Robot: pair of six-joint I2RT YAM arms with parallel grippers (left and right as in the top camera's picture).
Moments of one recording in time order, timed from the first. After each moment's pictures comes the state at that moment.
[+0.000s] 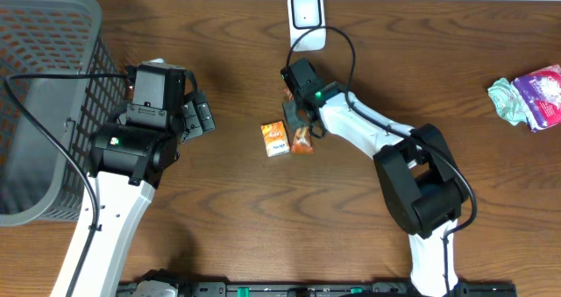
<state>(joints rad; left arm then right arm) -0.21 1.24 1.25 -0.98 -0.25 -0.46 0.56 2.14 1.49 -0.50 0.12 0.30</state>
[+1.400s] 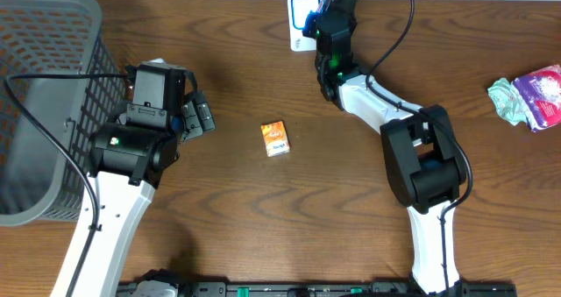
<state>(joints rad) -0.21 1.24 1.25 -0.98 -0.25 -0.46 0.40 2.27 1.59 0.51 0.42 0.34</state>
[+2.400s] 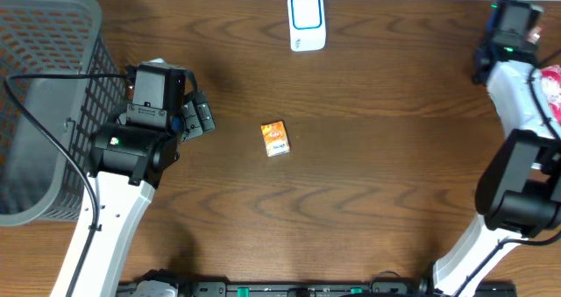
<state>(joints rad) -0.21 1.24 1.25 -0.98 -0.25 -0.46 -0.26 2.03 1.59 -0.36 0.58 0.06</state>
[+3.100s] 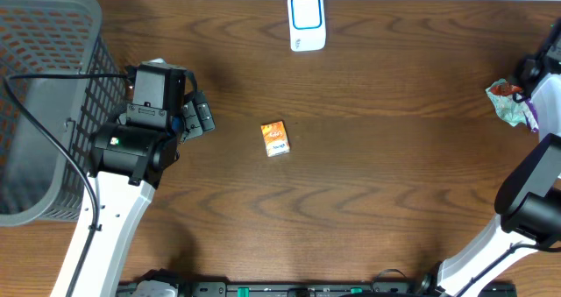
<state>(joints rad) -0.21 1.24 1.25 -0.98 -0.25 -0.46 -0.43 2.03 1.59 -0.44 0.27 0.05</state>
